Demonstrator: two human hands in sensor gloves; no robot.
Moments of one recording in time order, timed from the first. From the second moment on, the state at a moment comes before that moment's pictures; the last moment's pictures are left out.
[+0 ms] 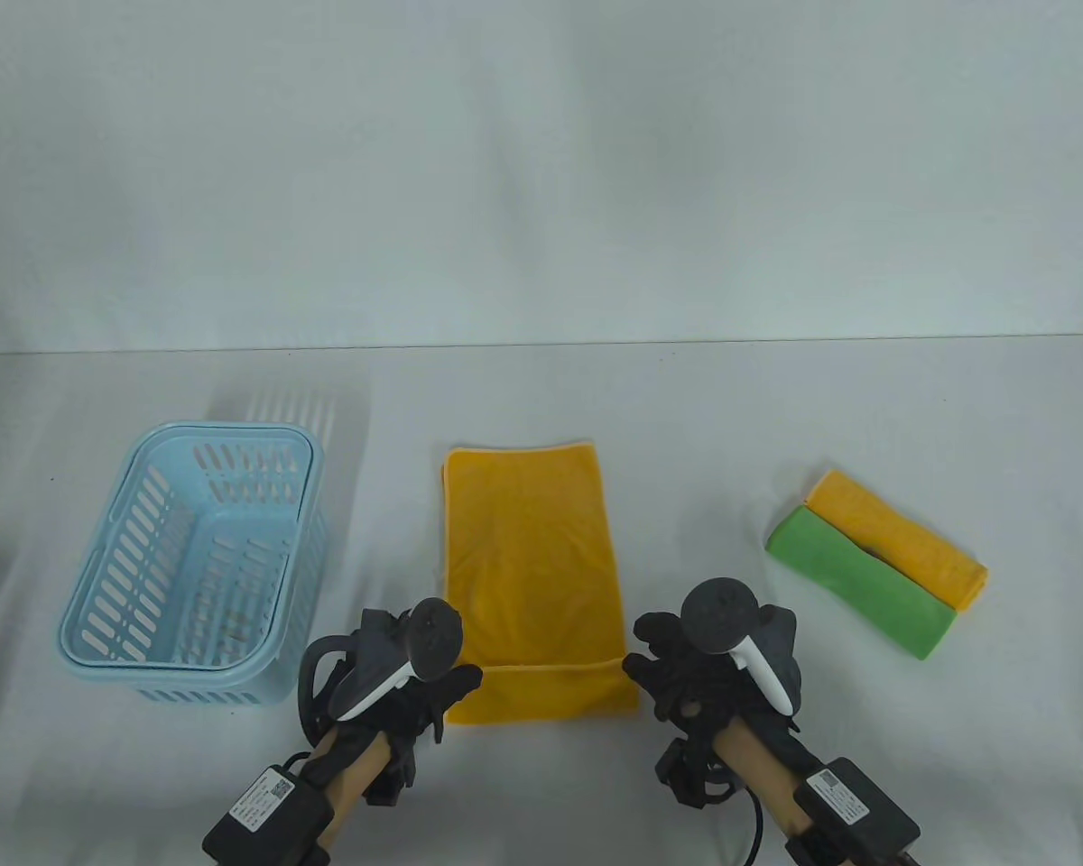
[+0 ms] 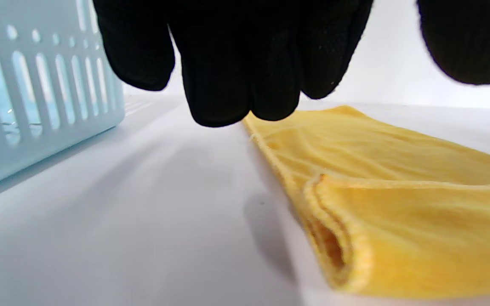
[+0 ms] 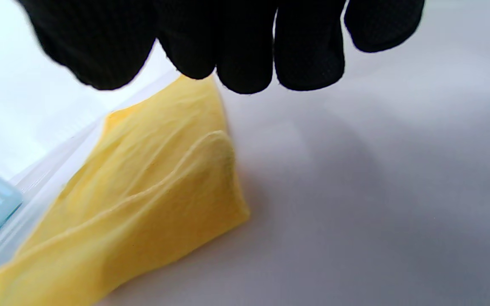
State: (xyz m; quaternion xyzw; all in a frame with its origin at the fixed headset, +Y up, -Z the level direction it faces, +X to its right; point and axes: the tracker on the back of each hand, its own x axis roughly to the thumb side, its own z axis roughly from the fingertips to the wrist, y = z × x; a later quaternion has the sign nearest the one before) left_hand -0.158 -0.707 -0.306 -0.09 -0.08 0.02 0.99; right_hand 0.138 -0.721 -0.309 -0.03 0.14 0.95 0.27
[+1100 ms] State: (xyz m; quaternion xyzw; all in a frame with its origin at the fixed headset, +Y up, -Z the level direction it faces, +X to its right) left_hand -0.118 -0.749 -0.290 -0.15 -0.19 -0.12 0.96; right_hand 0.086 -0.753 -0.296 0.12 0.05 0.99 0.04
